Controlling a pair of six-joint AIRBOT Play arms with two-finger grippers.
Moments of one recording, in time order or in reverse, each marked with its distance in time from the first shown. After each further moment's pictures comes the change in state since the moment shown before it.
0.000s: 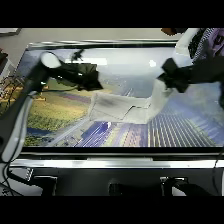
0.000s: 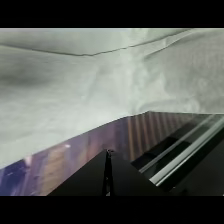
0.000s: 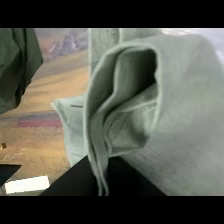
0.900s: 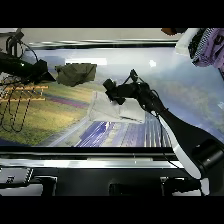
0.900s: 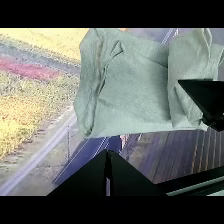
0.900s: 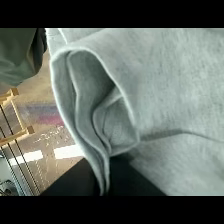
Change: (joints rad) left arm 0.302 0.224 -0.002 0.204 -0.218 0.021; right arm 0.452 -0.407 0.000 0.028 0.493 0.315
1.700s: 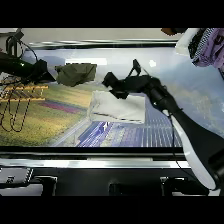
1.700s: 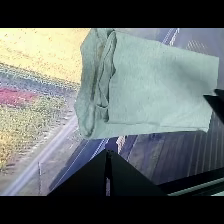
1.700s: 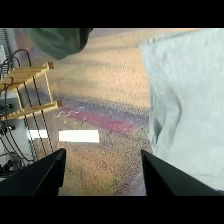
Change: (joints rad) left arm 0.002 0.000 0.000 0.001 0.005 0.004; right arm -0.076 0.127 0.000 0.155 -0.095 -0.269
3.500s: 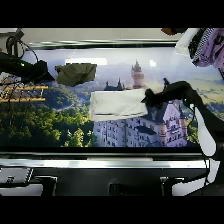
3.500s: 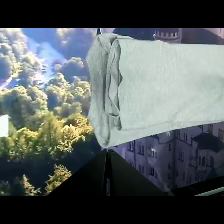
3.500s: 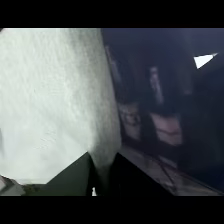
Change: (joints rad) left arm 0.000 -0.007 0.000 0.031 0.019 0.036; right arm -0.495 -0.180 -0.121 0.150 -0.328 -0.526
